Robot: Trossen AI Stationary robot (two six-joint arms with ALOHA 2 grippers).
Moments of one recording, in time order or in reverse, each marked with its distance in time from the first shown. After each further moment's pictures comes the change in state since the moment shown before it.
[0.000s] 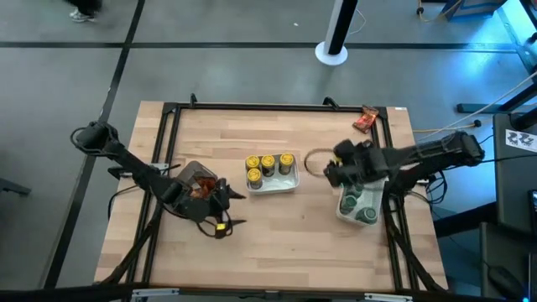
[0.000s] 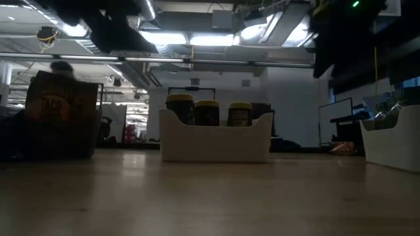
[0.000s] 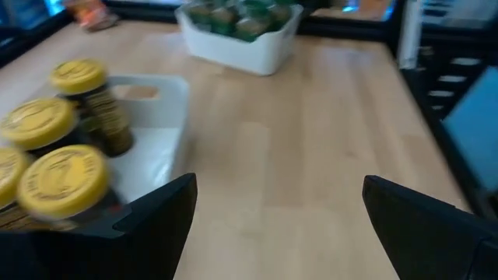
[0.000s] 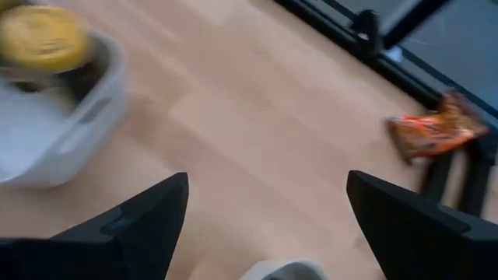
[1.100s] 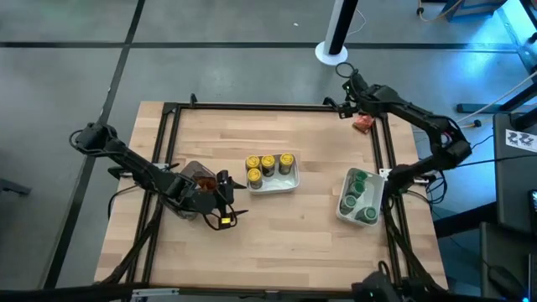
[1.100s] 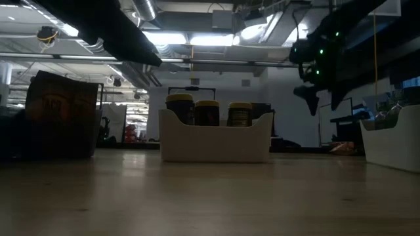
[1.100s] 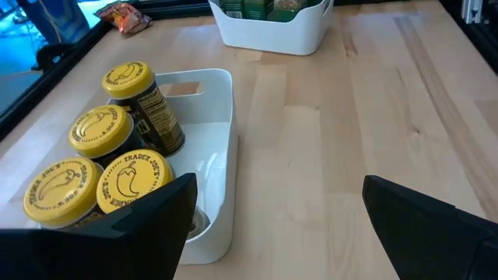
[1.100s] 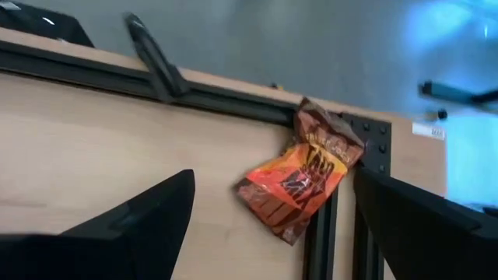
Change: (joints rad) left arm 0.094 0.000 0.000 -0.072 -0.004 0.145; right arm -1.143 0.152 0.000 0.409 -0.235 -0.730
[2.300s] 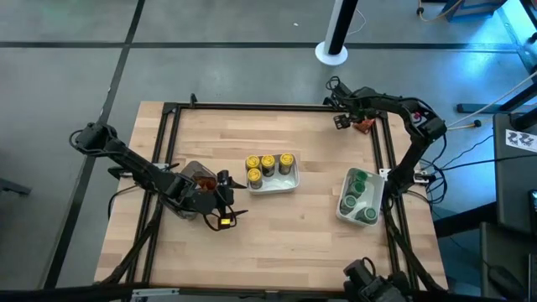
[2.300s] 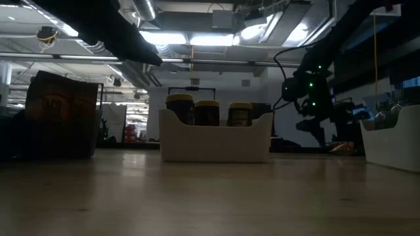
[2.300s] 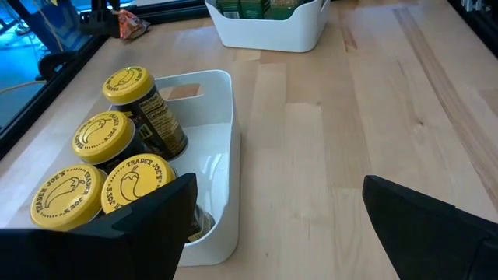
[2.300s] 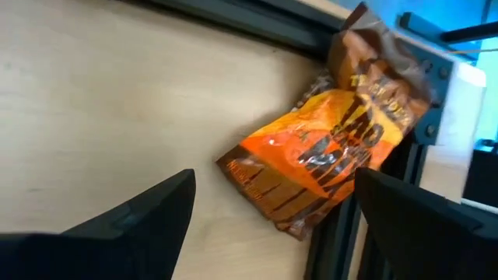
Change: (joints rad) left arm 0.000 0.000 0.000 -0.004 0.000 0.049; right arm -0.041 0.323 0.008 -0.027 0.018 0.015
